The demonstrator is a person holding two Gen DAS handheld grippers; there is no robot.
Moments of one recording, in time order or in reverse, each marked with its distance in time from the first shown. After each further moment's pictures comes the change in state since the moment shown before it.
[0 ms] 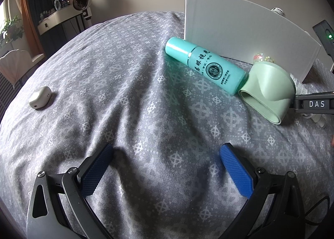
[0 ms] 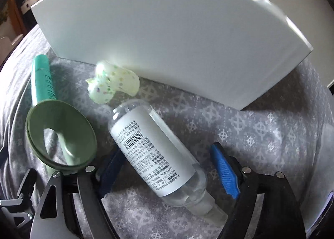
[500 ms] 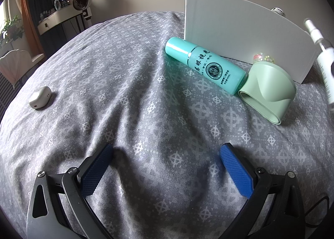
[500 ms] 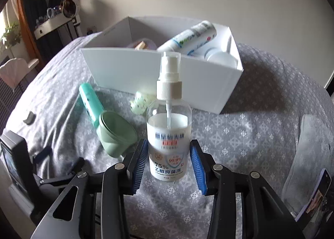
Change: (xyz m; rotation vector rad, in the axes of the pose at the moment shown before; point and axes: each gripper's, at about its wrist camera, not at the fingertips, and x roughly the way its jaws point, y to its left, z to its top) left arm 0.000 0.000 0.000 0.000 0.000 0.000; right arm -0.123 -0.005 -0.040 0.058 -0.224 0.071
